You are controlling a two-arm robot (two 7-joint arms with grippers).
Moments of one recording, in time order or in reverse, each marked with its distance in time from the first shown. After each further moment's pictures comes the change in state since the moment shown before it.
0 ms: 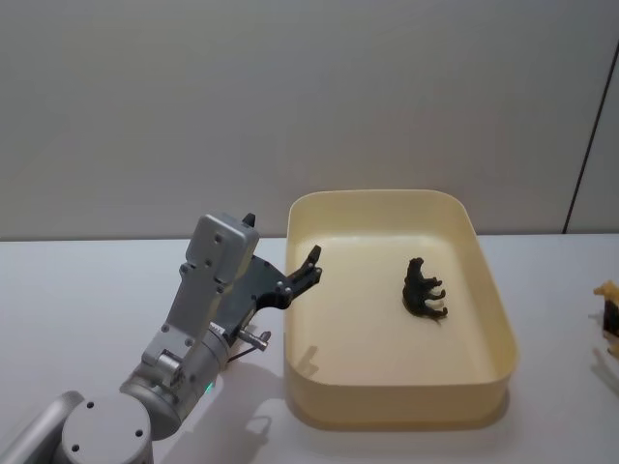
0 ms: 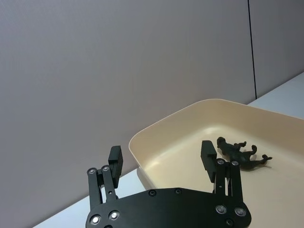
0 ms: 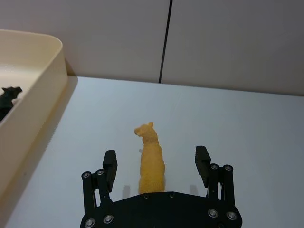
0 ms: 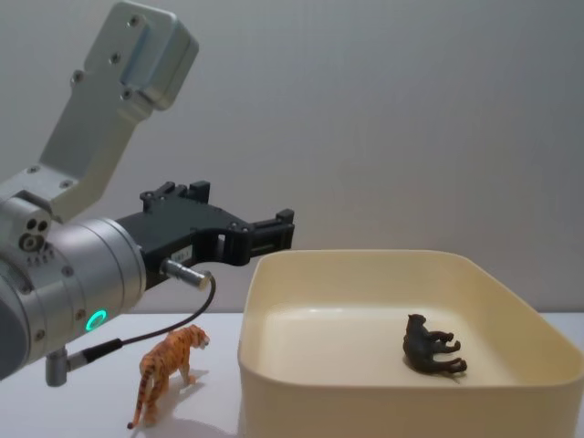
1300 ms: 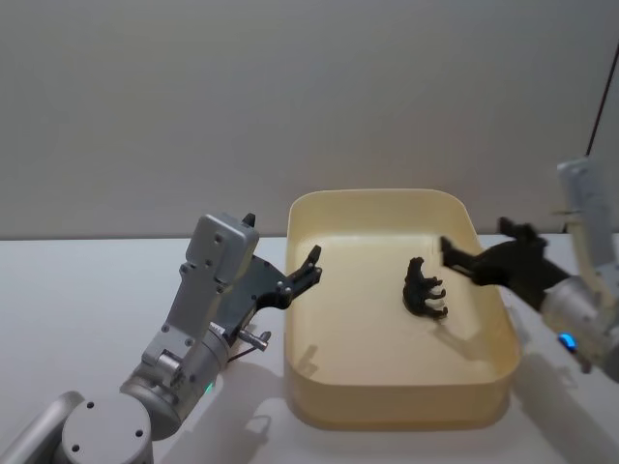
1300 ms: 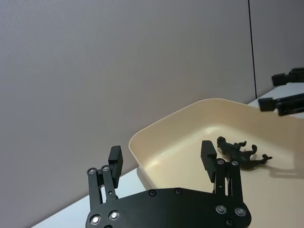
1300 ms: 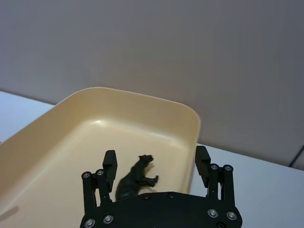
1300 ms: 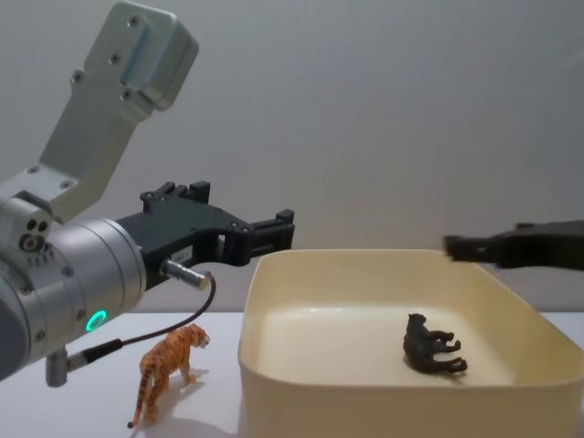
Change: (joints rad) left arm 0.000 0.000 0.000 0.000 0.000 0.000 0.000; right arm 0.298 -0.197 -0.194 0.207 -0.120 -0.088 0.214
